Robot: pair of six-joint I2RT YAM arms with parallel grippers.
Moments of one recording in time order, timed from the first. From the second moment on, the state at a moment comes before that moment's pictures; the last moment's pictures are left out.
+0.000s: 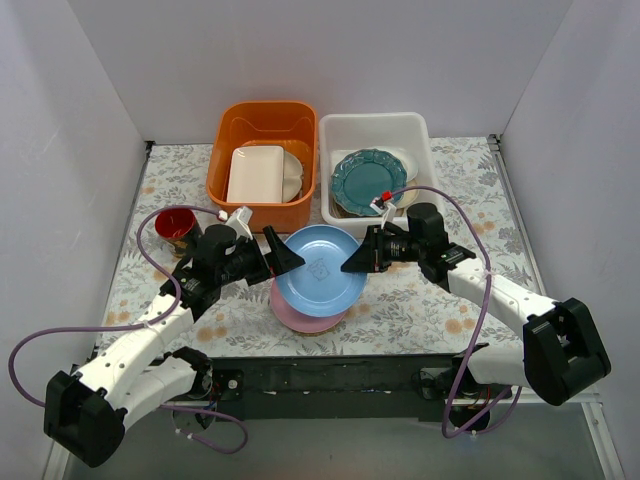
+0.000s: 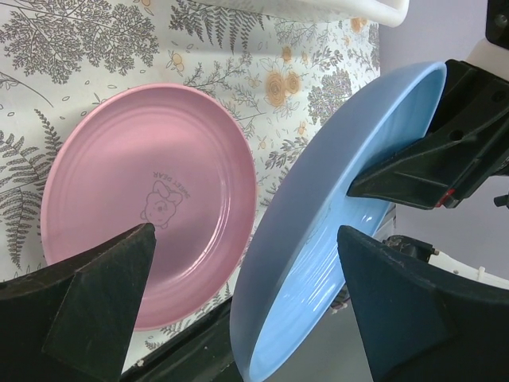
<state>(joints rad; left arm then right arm) -0.50 0.91 0.65 -0.24 0.30 -0.84 0.52 1.26 0.70 0.09 -0.79 0.57</state>
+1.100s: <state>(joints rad) -0.50 0.82 0.65 -0.21 0.28 -0.83 0.27 1.54 1.02 0.06 -0.88 0.55</state>
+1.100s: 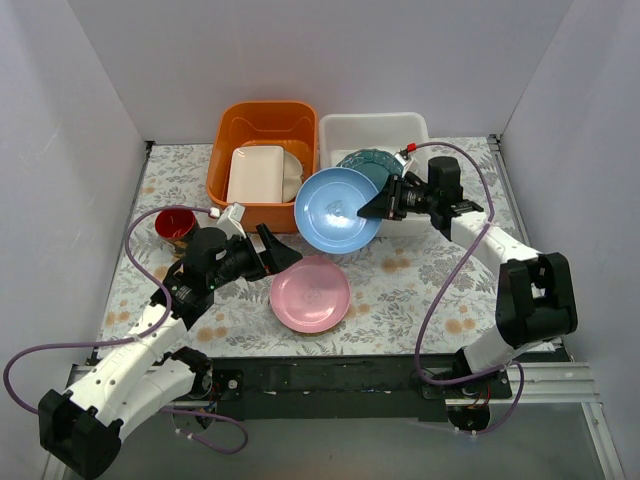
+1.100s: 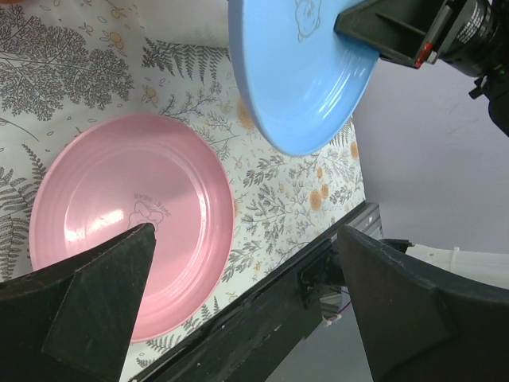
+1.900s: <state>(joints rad) -0.50 0.81 0.59 -0.20 0.29 -0.83 0.10 1.81 1.31 0.09 -0.91 0.64</state>
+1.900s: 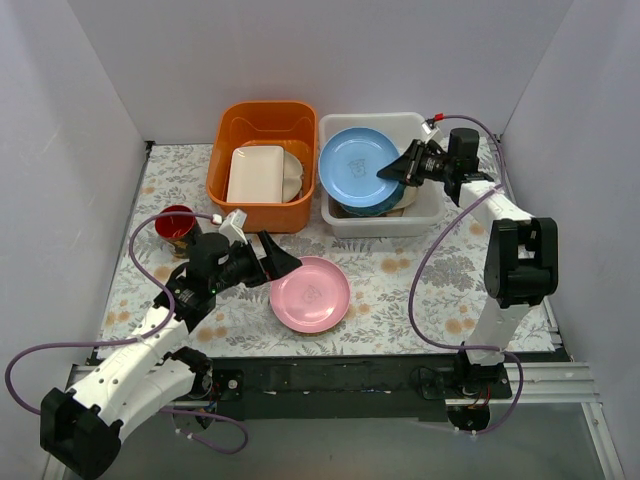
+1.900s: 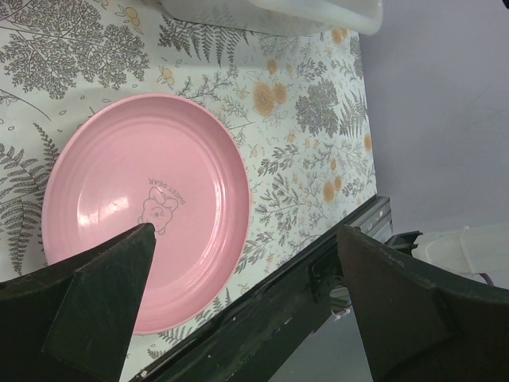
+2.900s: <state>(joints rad) -0.50 0.83 0.58 -0.19 0.30 -0.83 0.05 1.99 1.46 -0.06 -0.80 0.57</state>
